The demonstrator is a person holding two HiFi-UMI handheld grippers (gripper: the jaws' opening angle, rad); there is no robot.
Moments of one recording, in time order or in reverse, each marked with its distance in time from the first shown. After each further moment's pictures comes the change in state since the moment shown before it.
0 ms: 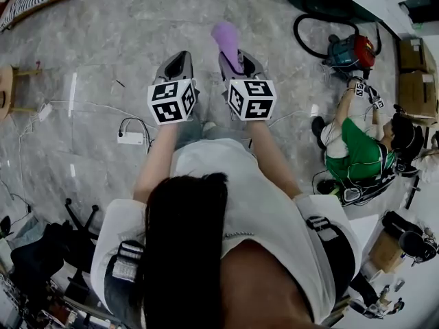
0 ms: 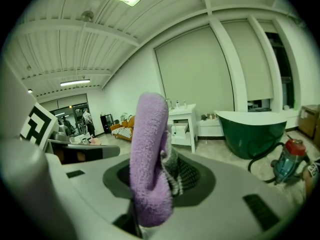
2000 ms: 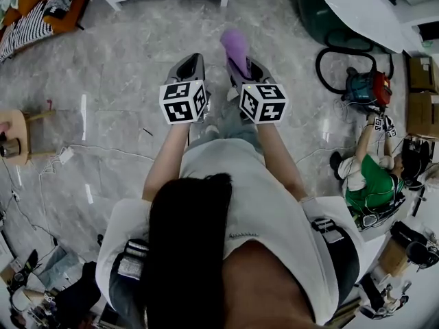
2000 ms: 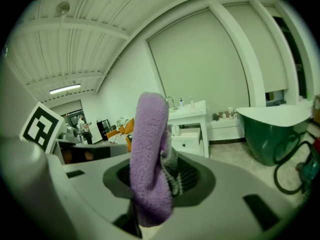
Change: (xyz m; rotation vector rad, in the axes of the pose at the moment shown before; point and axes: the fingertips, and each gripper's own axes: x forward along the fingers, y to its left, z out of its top) left arm 0.249 0.215 0.180 0.015 0.029 -0.081; right arm 0.335 0.007 0.147 0.070 0.002 0.015
